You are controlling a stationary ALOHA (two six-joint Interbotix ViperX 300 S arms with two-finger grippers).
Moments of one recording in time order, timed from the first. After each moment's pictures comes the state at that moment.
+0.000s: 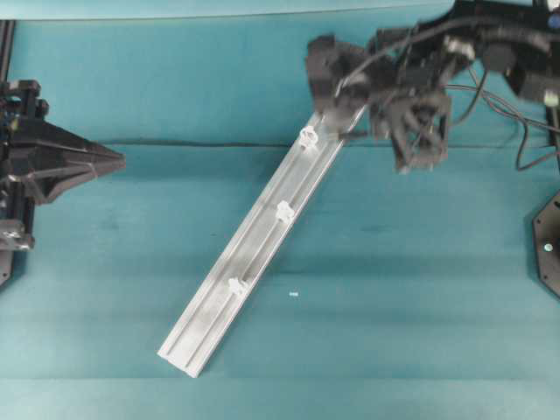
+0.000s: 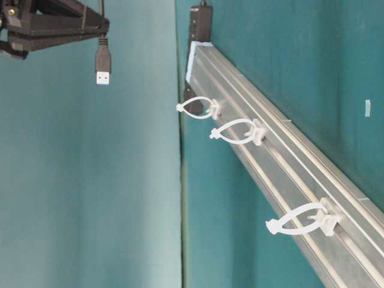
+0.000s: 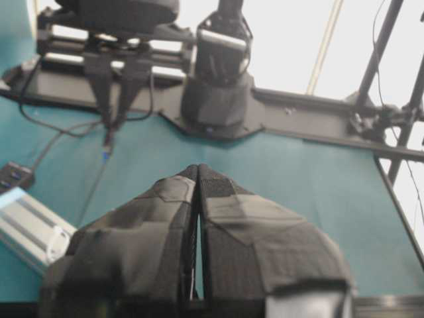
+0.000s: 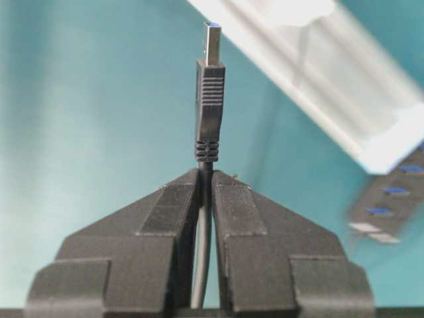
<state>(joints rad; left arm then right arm) 0.06 -0.89 1.02 0.02 -0.21 -0.13 -0.40 -0.09 0.27 0.04 1.17 -0.62</state>
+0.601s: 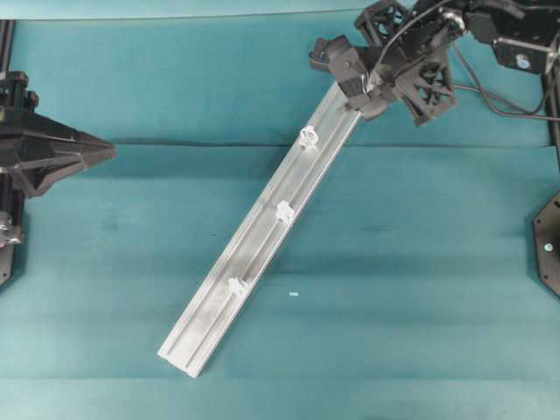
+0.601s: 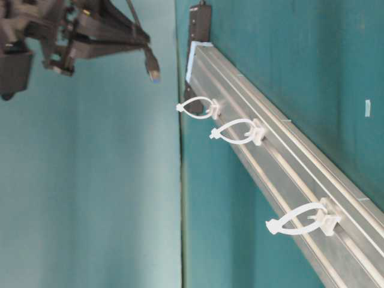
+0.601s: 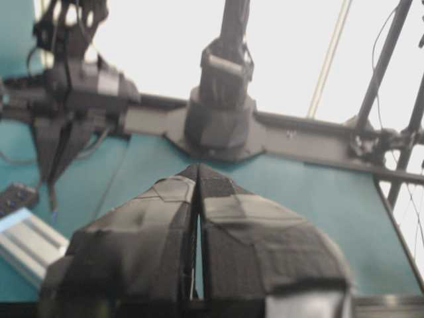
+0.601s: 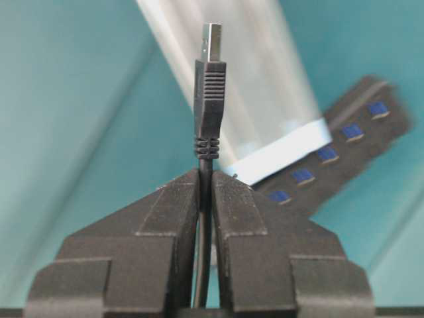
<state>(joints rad) 0.07 -0.91 1.00 0.02 -0.21 -0.13 -0.55 0.00 0.43 0.04 0.77 -1.17</state>
